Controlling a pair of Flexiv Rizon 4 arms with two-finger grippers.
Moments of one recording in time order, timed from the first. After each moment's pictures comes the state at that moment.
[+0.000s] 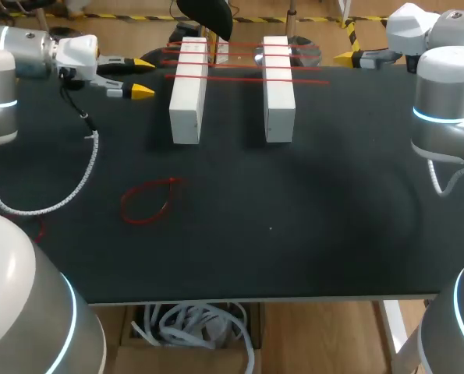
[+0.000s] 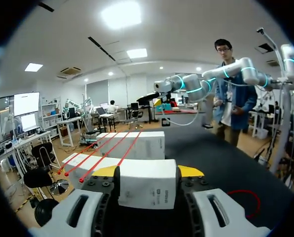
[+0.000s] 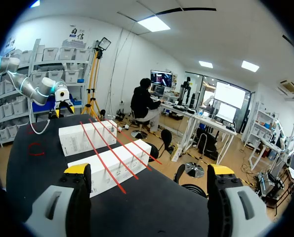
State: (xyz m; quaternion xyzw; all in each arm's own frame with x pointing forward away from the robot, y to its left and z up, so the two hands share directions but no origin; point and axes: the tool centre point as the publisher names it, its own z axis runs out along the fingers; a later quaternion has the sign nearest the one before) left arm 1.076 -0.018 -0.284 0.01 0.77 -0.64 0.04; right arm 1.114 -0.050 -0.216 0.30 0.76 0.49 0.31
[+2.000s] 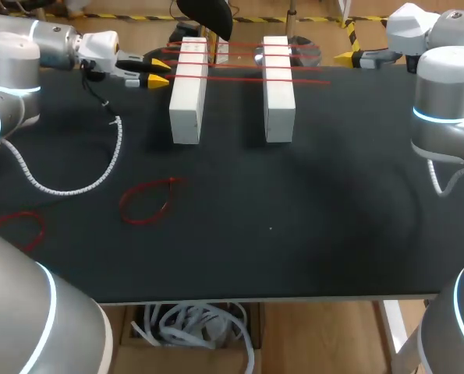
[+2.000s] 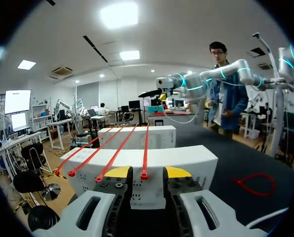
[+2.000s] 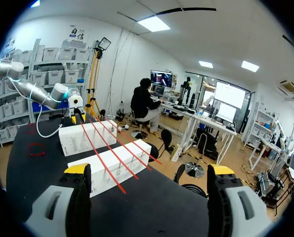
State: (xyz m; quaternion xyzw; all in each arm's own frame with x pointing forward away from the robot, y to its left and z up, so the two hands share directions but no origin) left arm 1.139 -0.042 -0.321 0.04 0.76 -0.65 0.00; right arm 1.114 -0.050 -0.216 0.30 0.76 0.49 0.31
